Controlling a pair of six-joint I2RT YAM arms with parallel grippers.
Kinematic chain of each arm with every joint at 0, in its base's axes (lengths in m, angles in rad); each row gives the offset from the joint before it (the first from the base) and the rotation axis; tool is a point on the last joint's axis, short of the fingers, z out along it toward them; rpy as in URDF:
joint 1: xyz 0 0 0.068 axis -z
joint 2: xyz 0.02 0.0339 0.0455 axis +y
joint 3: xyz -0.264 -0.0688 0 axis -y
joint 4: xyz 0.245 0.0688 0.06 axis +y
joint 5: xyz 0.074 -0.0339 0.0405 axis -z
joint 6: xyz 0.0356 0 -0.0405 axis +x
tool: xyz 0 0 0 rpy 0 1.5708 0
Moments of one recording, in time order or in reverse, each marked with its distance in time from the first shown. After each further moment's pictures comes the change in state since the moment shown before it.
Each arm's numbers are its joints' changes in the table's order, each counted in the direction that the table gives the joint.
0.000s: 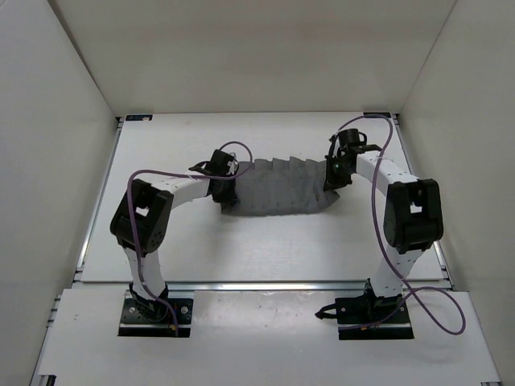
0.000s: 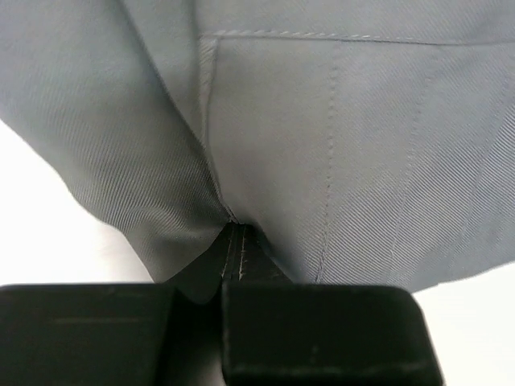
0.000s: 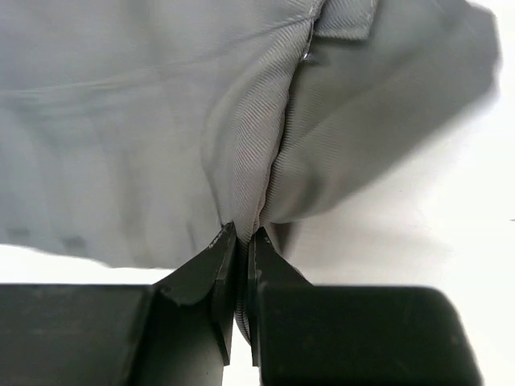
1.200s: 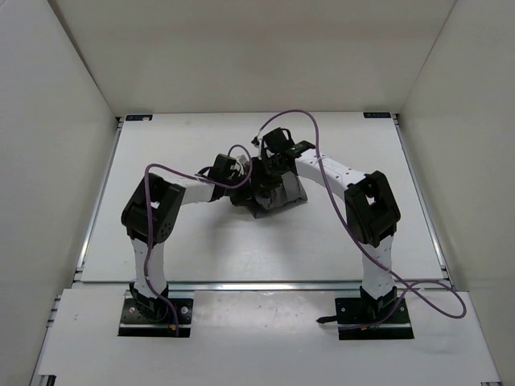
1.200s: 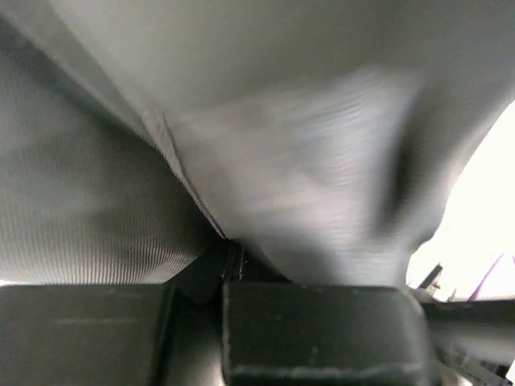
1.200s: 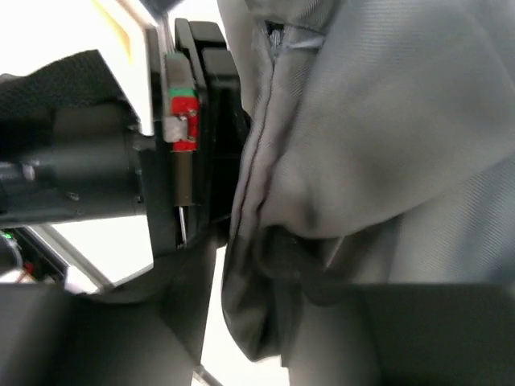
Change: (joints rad) left arm 0.017 0.128 -0.026 -0.332 0.431 -0.262; right arm -0.444 0.190 0.347 0.016 -0.197 0.151
